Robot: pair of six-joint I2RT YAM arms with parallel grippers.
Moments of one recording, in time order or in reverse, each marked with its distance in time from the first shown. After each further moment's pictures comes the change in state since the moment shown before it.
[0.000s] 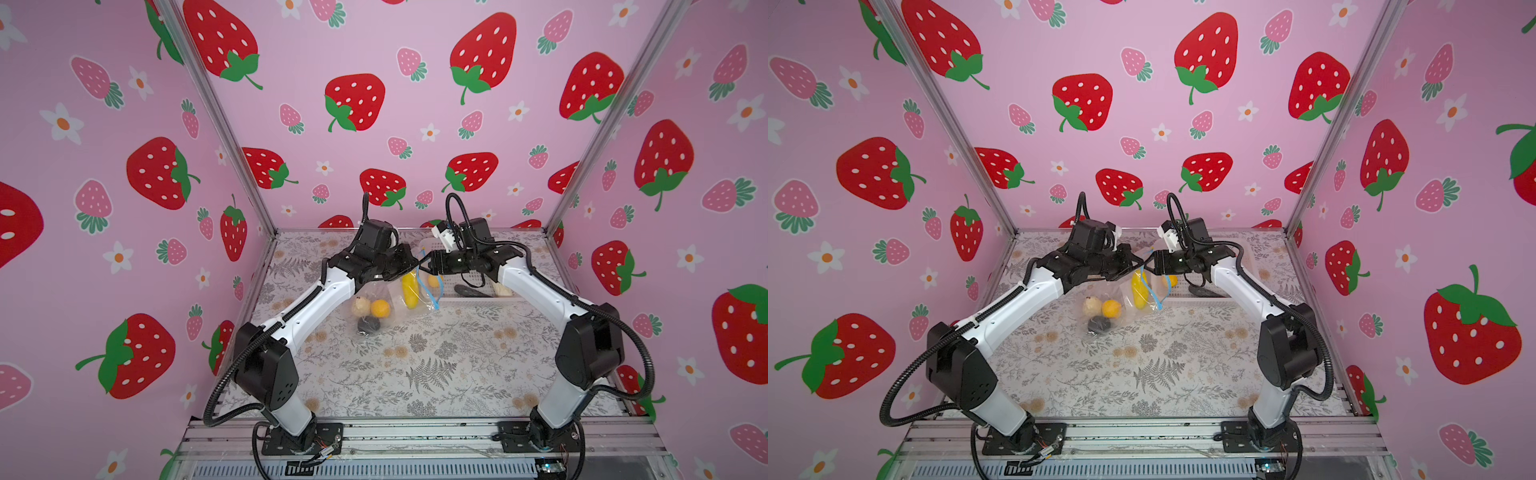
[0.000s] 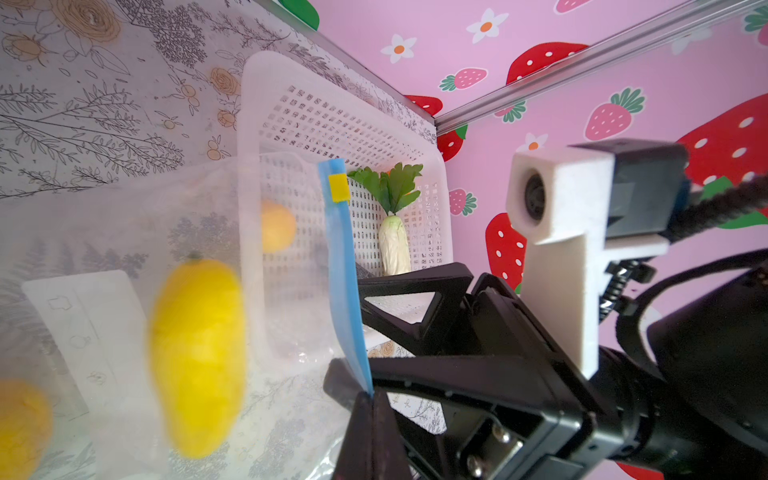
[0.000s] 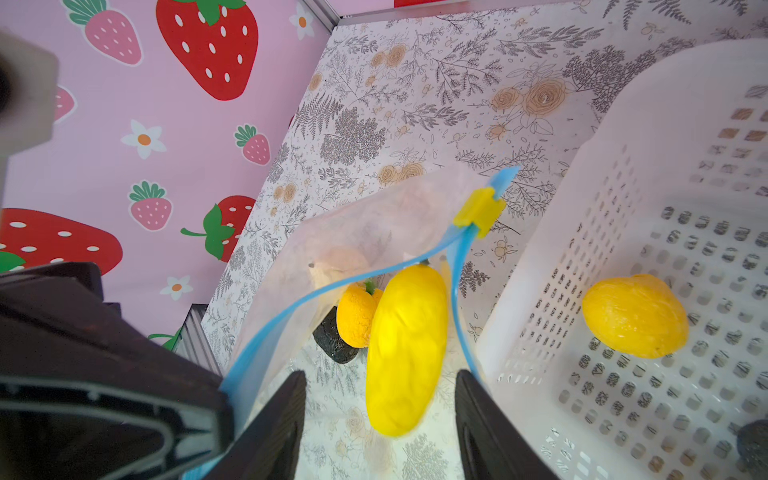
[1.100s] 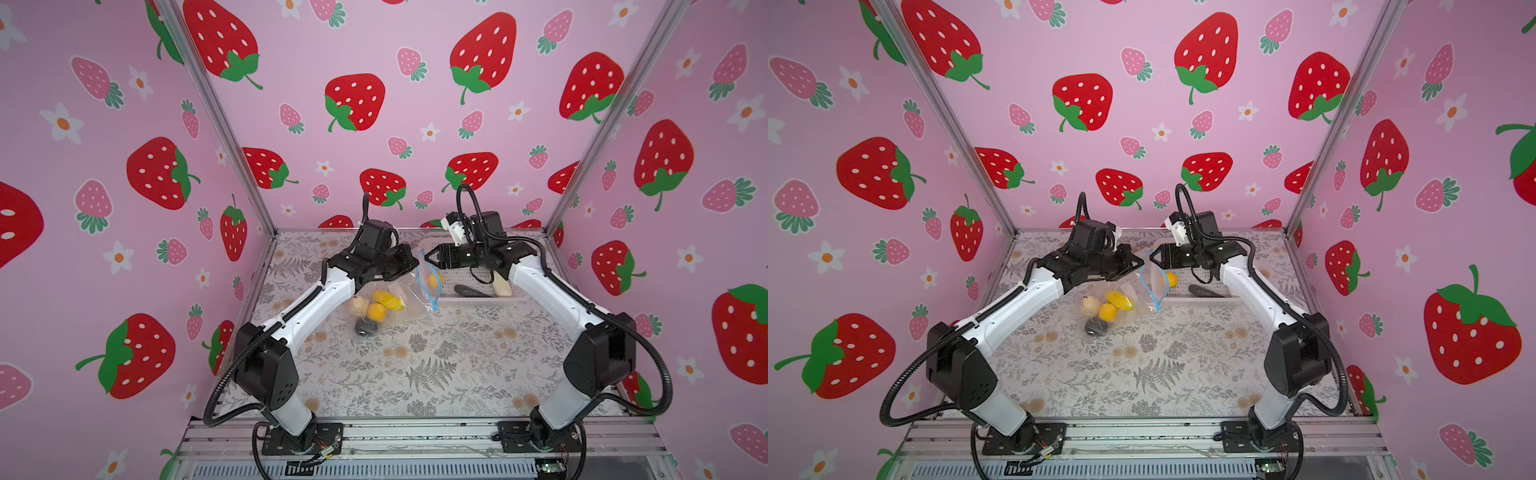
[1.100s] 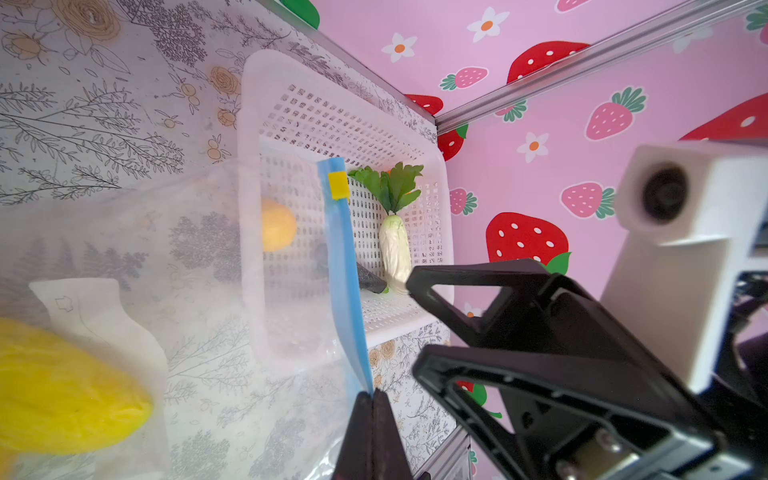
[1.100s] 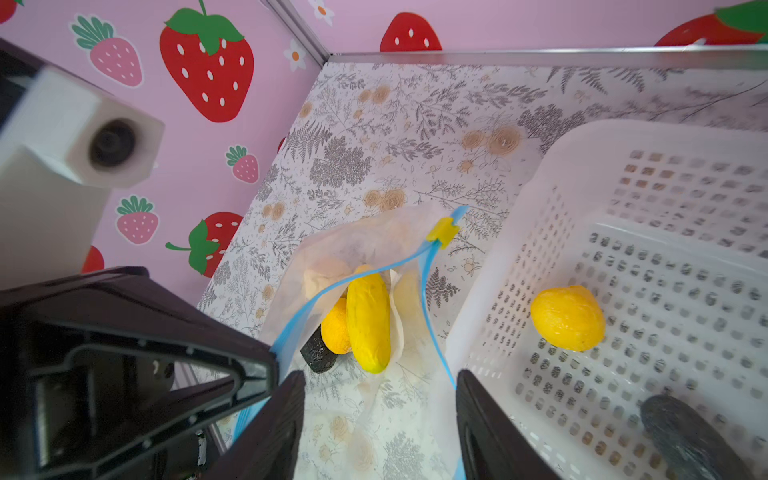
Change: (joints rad) left arm 0.000 0.000 -0.004 0.002 0.000 0.000; right arm -0.055 -0.092 0.029 -0.057 0.065 -0.055
